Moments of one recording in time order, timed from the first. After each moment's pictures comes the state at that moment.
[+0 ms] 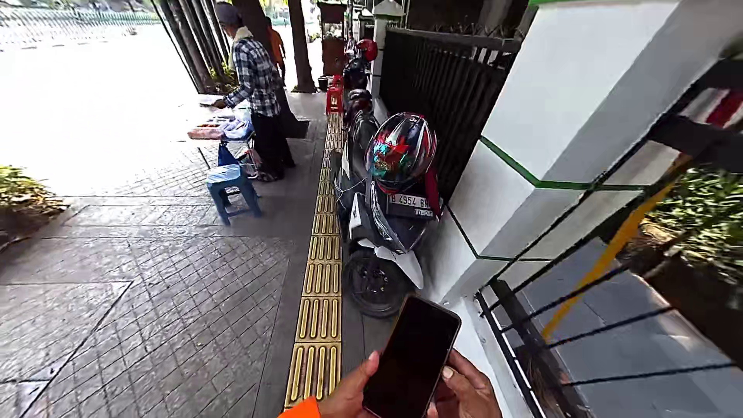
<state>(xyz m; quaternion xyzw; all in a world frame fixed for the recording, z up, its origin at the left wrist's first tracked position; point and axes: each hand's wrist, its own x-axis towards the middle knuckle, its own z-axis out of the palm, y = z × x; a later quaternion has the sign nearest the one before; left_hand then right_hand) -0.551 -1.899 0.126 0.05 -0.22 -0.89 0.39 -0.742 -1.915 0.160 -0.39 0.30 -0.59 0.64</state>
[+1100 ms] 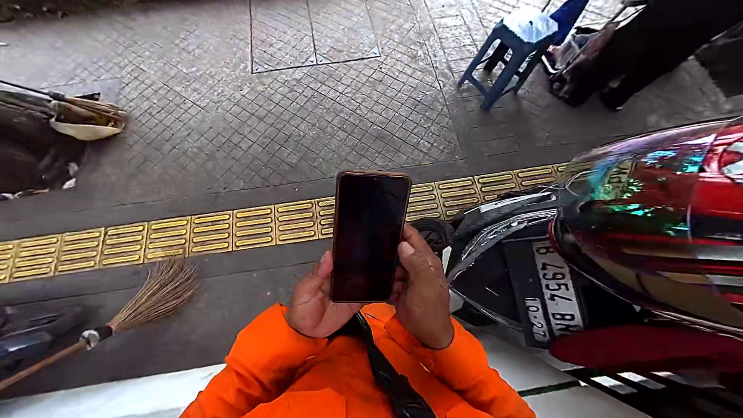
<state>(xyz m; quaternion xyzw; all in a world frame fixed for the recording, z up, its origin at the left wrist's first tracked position) -0.793 -2.203 0.120 0.10 -0.08 -0.23 0.97 -0.763 -2.366 0.151 -0.50 -0.06 0.08 0.86</state>
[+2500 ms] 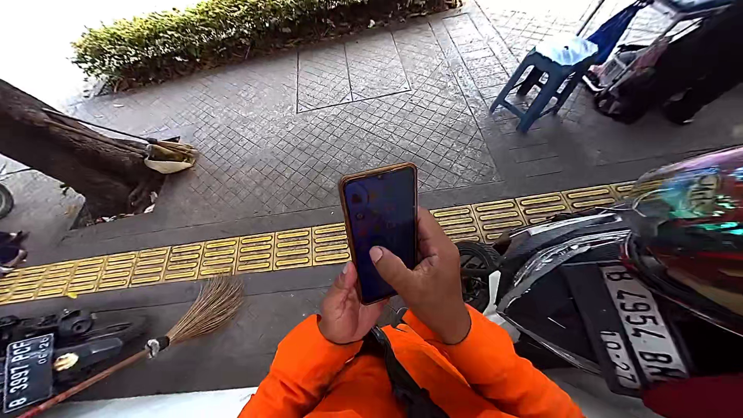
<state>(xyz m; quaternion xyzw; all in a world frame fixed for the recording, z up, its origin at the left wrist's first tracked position) -0.792 -2.159 0.152 0.19 -0.14 -0.06 0.97 -0.742 -2.283 0.196 -0.68 -0.15 -0.05 0.71</state>
